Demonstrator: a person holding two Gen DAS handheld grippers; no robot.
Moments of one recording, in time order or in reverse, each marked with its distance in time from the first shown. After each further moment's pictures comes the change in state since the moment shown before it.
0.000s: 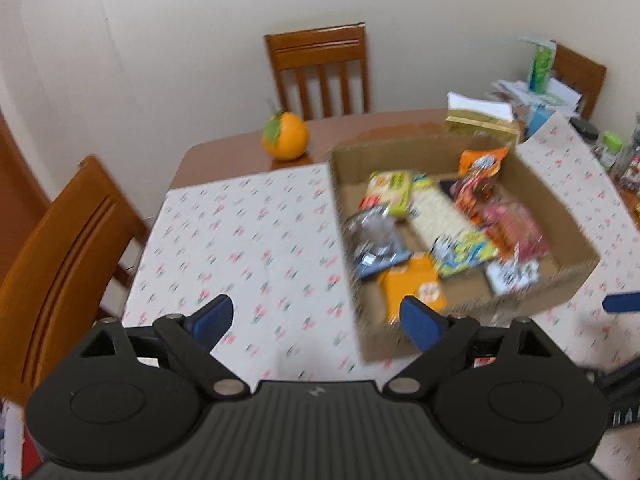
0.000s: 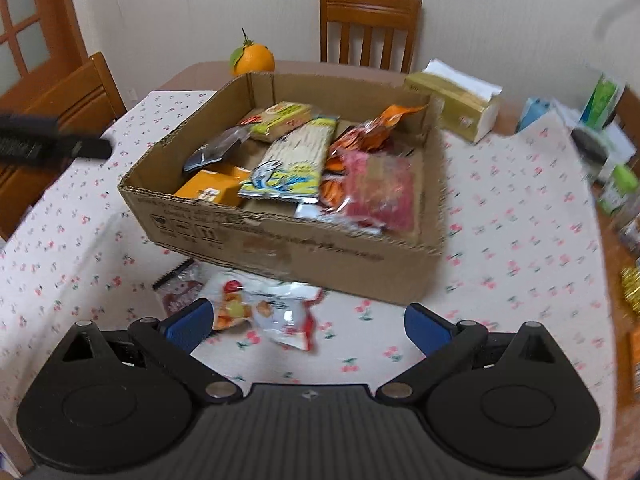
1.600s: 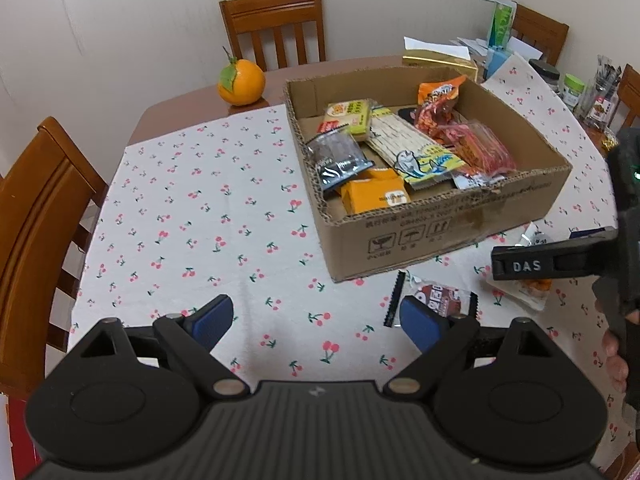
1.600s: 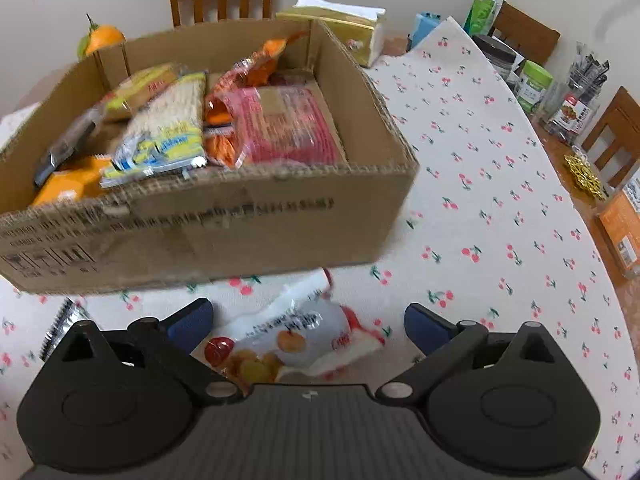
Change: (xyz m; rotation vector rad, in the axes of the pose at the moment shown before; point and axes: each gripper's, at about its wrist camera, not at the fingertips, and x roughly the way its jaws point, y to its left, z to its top) left arm 0.011 -0.006 -0.047 0.069 0.090 -0.131; right arm 0.065 0.001 -0.011 0.298 0.059 -0.346
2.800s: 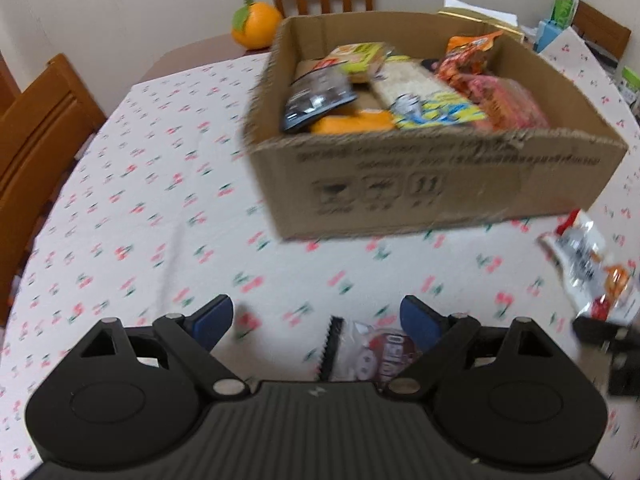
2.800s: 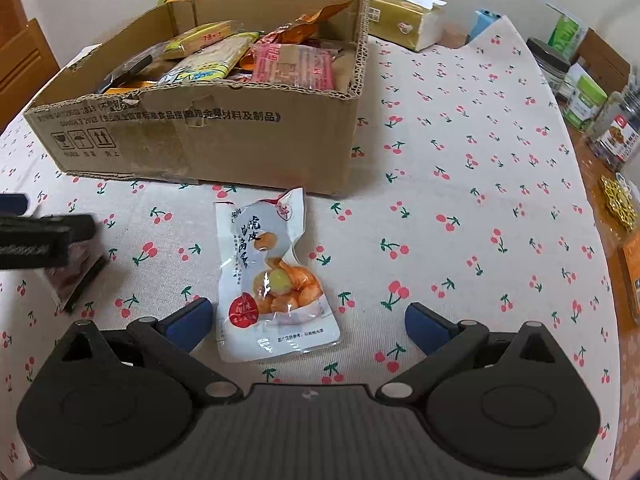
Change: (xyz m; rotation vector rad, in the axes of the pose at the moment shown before) left arm 0.055 -0.054 -0.019 -0.153 0.093 0.133; right arm -0.011 -0.061 -0.024 -0.248 0.054 0.205
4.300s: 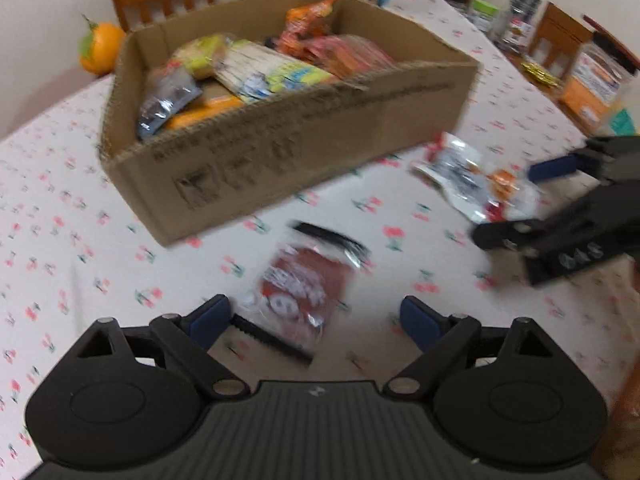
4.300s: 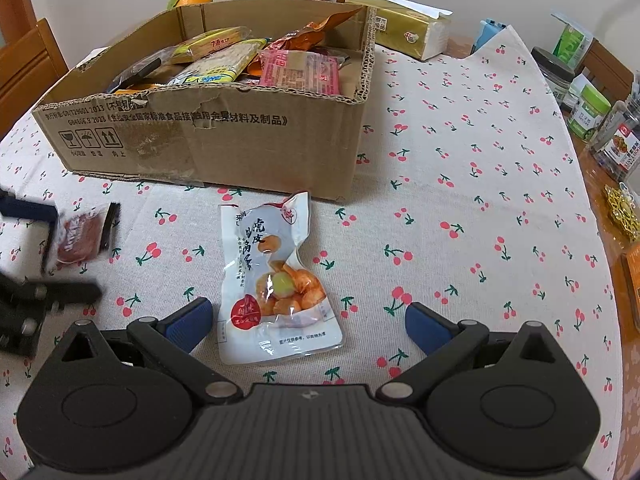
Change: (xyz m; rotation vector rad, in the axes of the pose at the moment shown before) left arm -0.004 -0.016 -0.005 0.335 0.039 -0.380; right arm -0.001 0.001 -0.002 -0.015 -0.026 0.010
